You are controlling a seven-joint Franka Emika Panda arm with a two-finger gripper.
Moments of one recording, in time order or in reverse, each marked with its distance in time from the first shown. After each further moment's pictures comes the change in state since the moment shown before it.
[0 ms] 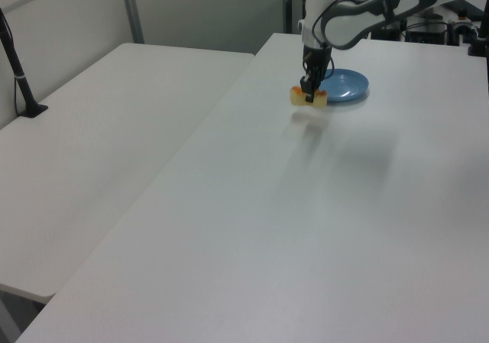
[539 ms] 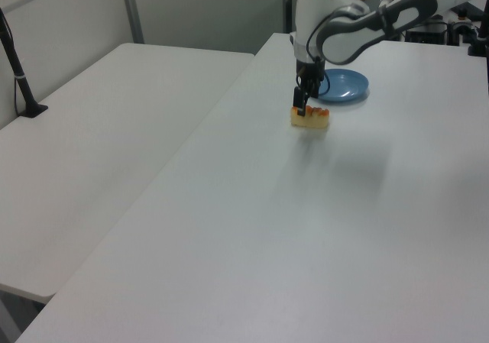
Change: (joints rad) arm 0.067 -0.009 0.001 -0.011 -0.076 -0.021 0.085
